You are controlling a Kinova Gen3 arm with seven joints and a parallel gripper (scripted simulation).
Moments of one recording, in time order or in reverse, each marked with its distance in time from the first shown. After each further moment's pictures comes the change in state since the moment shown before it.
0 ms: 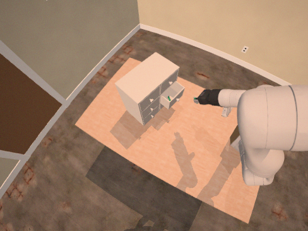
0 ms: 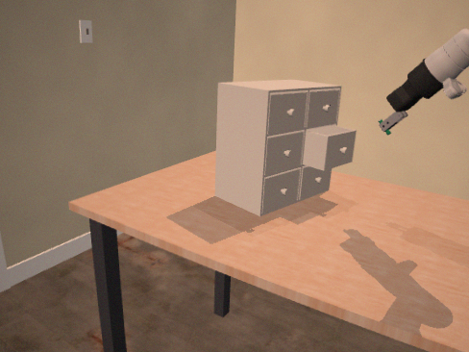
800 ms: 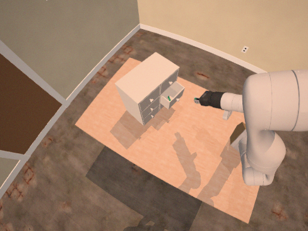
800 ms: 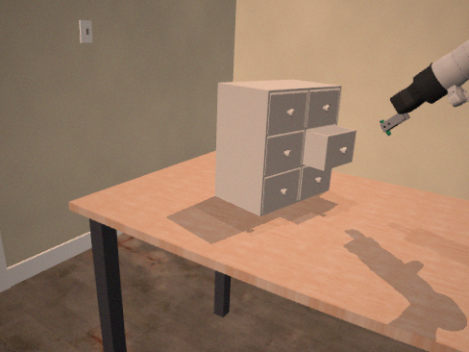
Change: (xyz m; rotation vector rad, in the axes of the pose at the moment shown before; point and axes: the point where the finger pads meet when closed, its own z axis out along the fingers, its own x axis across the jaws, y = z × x) arm -0.001 -0.003 -0.001 -0.093 -0.001 0.007
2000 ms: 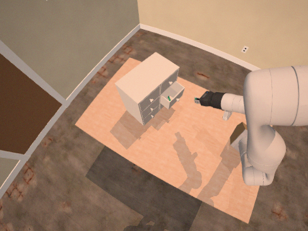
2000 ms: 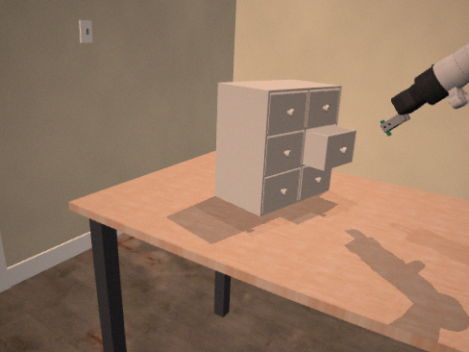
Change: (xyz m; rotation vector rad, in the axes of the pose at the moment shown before) arm -0.001 -0.001 0.000 -0.019 -0.003 0.009
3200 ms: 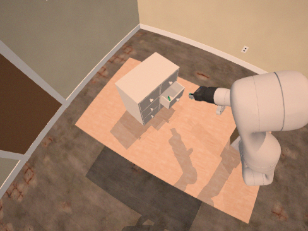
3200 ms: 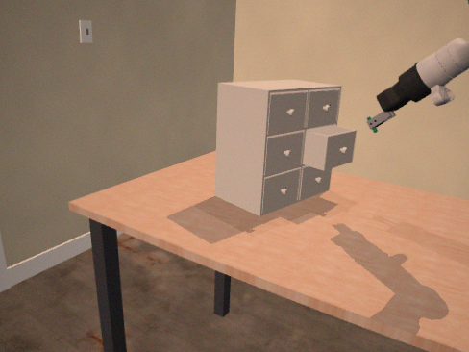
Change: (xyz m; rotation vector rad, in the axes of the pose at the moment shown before) arm -0.002 0.026 0.029 -0.003 -0.005 0.009
